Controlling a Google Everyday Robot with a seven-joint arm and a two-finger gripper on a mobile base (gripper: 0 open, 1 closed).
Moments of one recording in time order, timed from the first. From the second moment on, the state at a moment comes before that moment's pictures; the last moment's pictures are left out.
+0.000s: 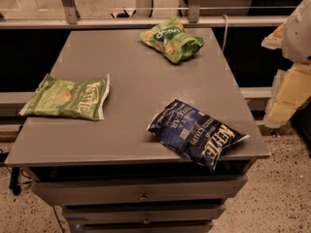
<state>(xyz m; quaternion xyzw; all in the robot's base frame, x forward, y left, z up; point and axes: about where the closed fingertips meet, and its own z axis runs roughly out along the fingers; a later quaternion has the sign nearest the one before) 0.438 -0.217 0.976 -0.60 0.78 -0.03 0.16</state>
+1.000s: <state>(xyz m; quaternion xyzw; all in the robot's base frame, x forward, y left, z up) 0.488 -0.201 0.942 -0.60 0.77 -0.01 0.21</state>
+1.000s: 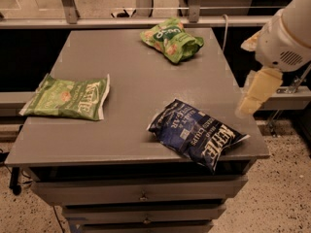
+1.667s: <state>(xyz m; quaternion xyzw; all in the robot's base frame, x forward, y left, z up) 0.633 -0.168 0.912 -0.58 0.73 0.03 0.36</state>
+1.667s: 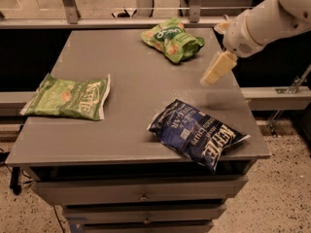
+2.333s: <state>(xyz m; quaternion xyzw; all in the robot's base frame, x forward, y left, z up) 0.750 -0.159 0.903 -0.52 0.71 0.10 0.46</state>
